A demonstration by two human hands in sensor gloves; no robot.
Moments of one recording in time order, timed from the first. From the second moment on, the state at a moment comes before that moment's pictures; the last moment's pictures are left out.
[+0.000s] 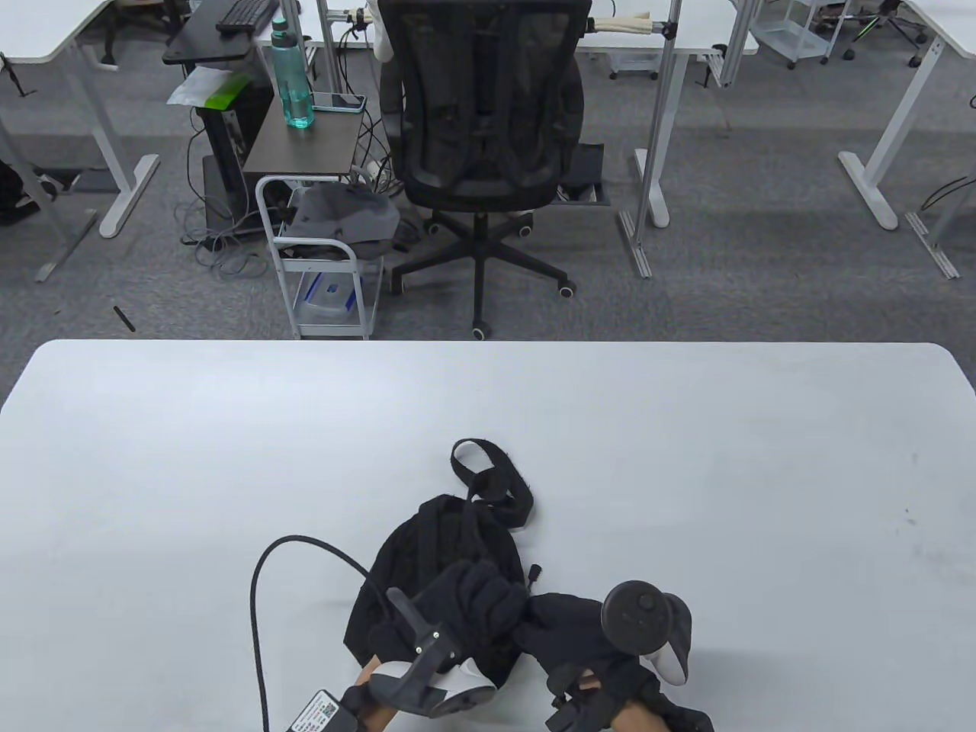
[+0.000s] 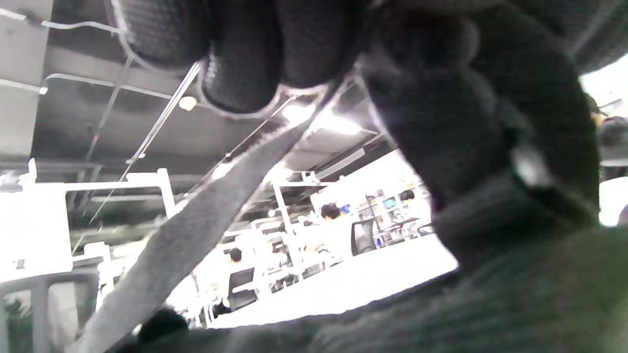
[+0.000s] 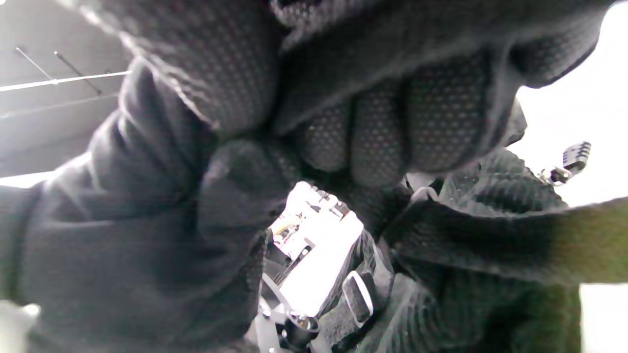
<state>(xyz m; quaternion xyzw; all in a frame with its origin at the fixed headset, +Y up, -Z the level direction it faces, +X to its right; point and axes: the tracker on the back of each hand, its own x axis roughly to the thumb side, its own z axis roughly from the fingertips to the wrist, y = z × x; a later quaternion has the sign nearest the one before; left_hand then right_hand) -0.074 -0.735 -0.260 0.31 -0.42 -0.06 0.85 0.105 -0.734 -0.280 0.21 -0.01 0.86 0.47</state>
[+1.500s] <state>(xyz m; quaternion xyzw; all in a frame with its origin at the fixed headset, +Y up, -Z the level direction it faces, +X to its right) -0.103 -0.742 -0.283 0.28 -0.39 -0.06 0.88 0.102 -0.737 -0.282 0.22 0.00 0.86 0.46</state>
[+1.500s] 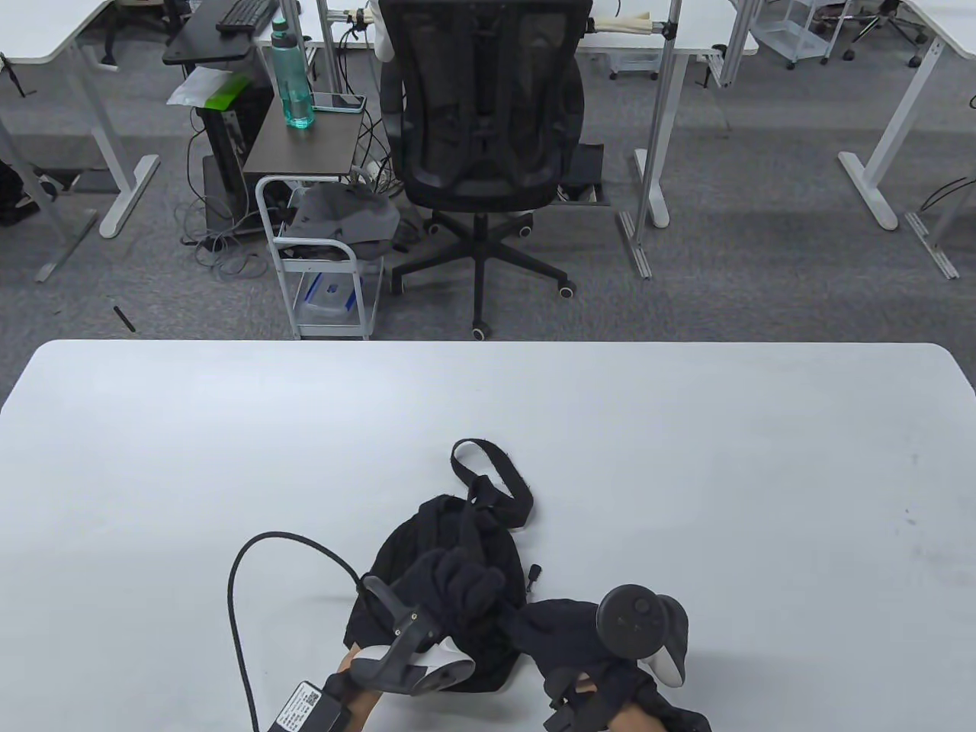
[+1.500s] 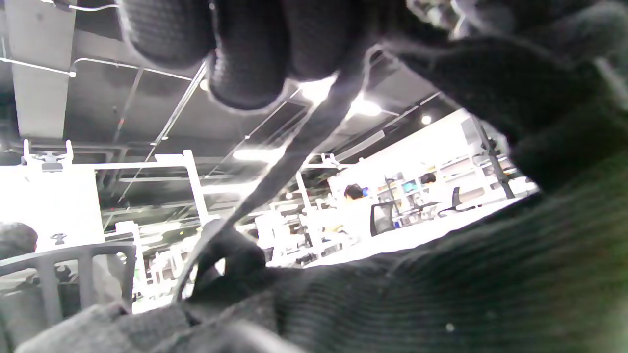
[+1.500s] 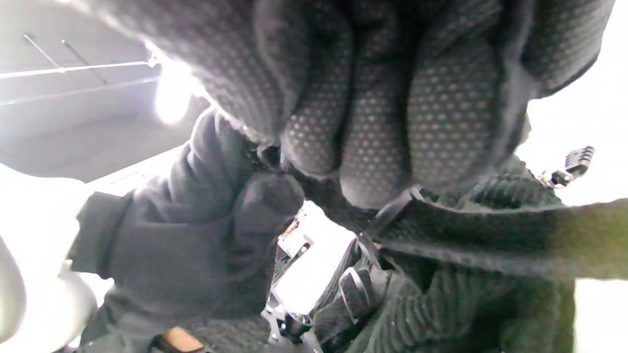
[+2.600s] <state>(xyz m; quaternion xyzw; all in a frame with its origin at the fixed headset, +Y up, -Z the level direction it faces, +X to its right) -0.108 -0.739 -0.276 0.29 -0.39 -0.08 0.87 0.099 -0.742 -0.281 0.22 0.00 0.86 0.47</state>
